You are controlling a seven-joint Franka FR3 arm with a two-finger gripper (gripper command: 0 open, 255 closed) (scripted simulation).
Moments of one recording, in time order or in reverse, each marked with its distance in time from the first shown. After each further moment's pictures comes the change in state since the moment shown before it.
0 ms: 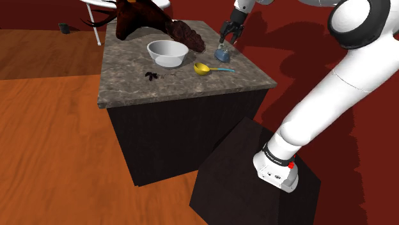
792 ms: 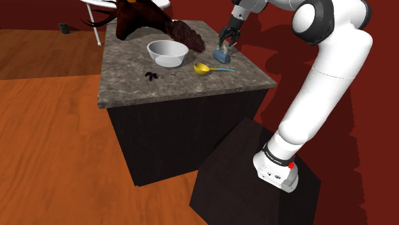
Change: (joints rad) arm -0.065 0.270 -0.070 0.185 0.129 0.027 -0.123
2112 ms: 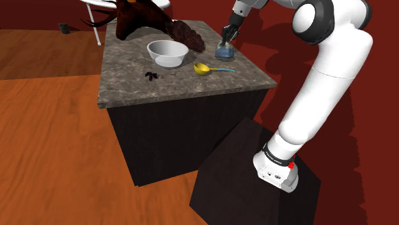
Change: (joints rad) arm -0.002 -0.001 -0.001 0.044 -0.004 -0.044 0.011
